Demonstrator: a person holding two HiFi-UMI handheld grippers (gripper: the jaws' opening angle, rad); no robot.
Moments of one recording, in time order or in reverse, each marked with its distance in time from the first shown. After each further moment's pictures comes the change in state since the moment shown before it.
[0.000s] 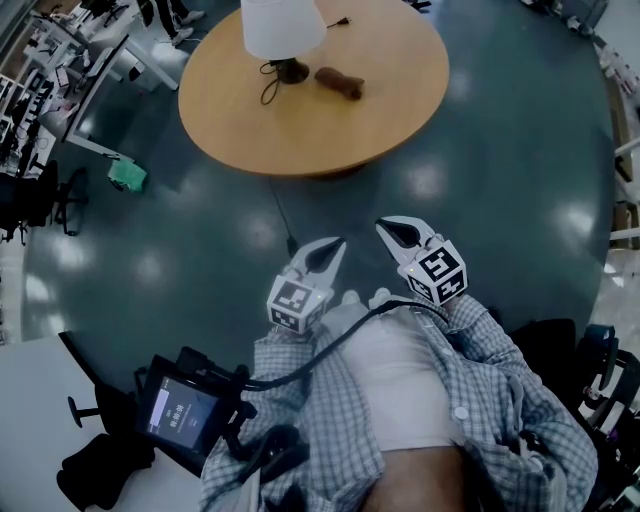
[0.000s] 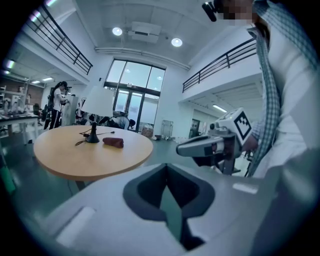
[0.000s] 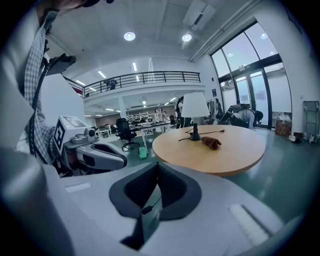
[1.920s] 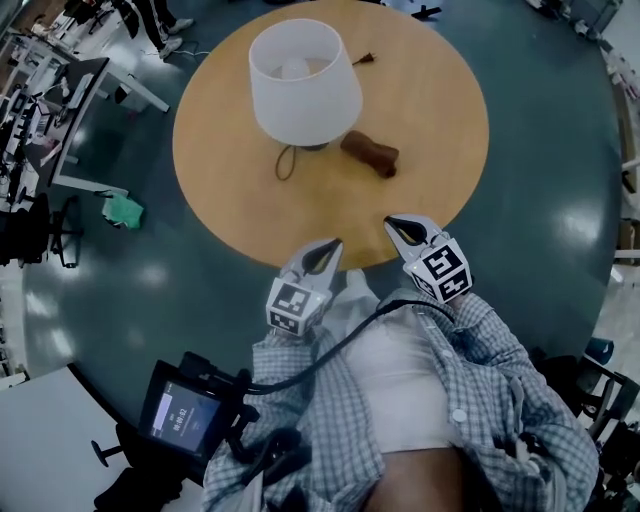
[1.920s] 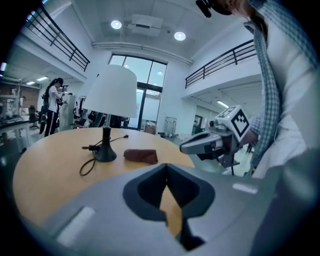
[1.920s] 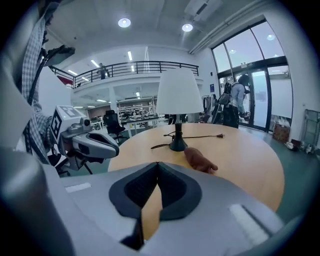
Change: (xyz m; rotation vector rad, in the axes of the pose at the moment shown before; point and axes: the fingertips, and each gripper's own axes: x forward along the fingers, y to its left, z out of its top) left arm 0.107 0.219 0.054 0.040 0.043 -0.002; right arm 0.179 -0.154 0.066 -0.035 0.094 -0.074
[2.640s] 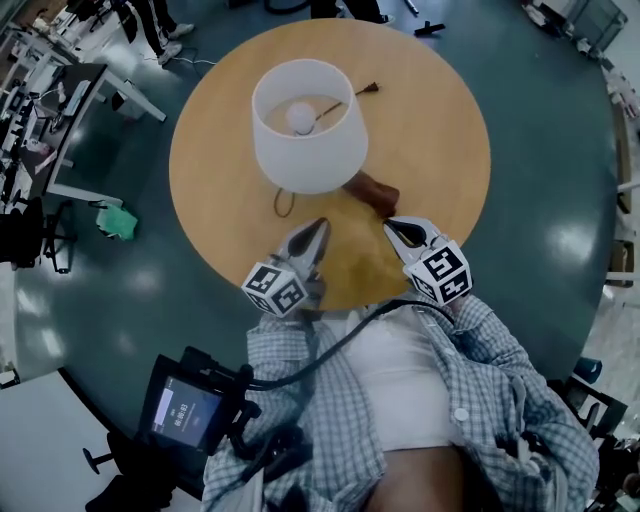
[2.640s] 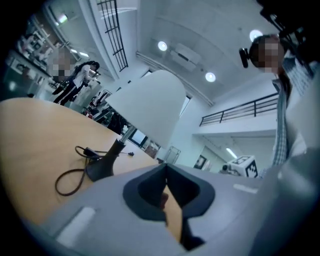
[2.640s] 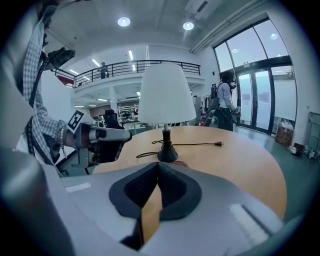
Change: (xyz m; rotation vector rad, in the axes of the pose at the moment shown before) left arm 0.056 0.099 0.077 -0.398 -0.327 -0.041; right arm 0.046 -0.065 0.039 -0.008 0.005 0.018
